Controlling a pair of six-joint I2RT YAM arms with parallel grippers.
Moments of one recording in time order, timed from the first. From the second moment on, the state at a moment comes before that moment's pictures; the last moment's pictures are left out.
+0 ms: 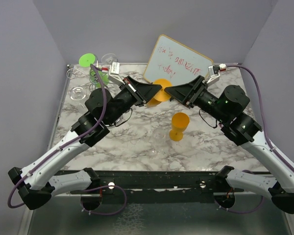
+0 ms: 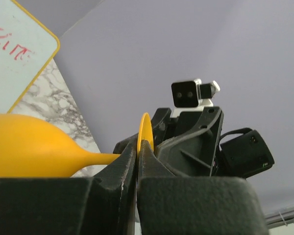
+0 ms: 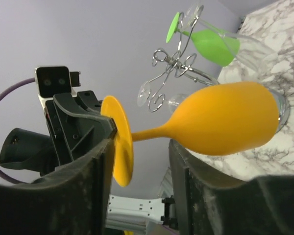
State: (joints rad) left arm -0.85 1.04 1.20 0.01 -0.07 -0.99; right arm 0.72 1.00 1.19 -0.11 -0.13 1.03
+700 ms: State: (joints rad) left arm -0.38 1.37 1.60 0.23 0.47 -1.11; right arm 0.72 0.79 1.17 -0.19 0.04 0.78
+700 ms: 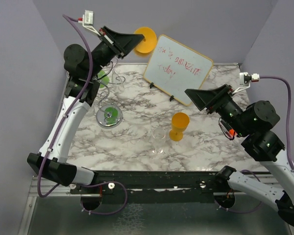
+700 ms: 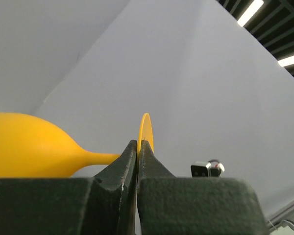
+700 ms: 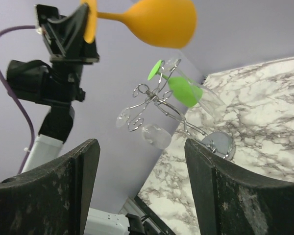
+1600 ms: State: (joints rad) left arm 0.54 1.42 1.44 0.52 0.72 -1.48; right arm 0.72 0.81 1.14 -0.24 0.09 0.75
